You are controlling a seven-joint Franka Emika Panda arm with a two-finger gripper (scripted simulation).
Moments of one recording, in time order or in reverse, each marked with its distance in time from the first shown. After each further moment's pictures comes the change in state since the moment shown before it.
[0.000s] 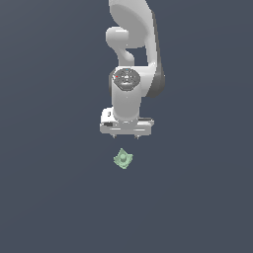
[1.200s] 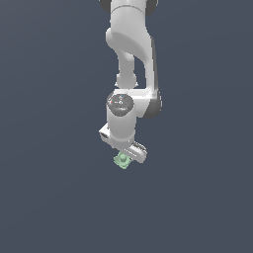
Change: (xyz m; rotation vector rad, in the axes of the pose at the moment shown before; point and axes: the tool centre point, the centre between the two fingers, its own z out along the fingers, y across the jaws) arm 0.057 0.008 0.048 0.032 0.052 0.536
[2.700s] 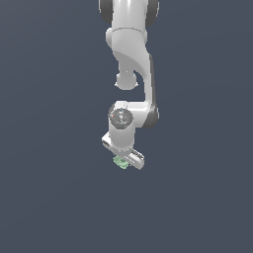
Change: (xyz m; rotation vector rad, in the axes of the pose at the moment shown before) arm 0.003 -0.001 0.053 0.002 0.004 0.036
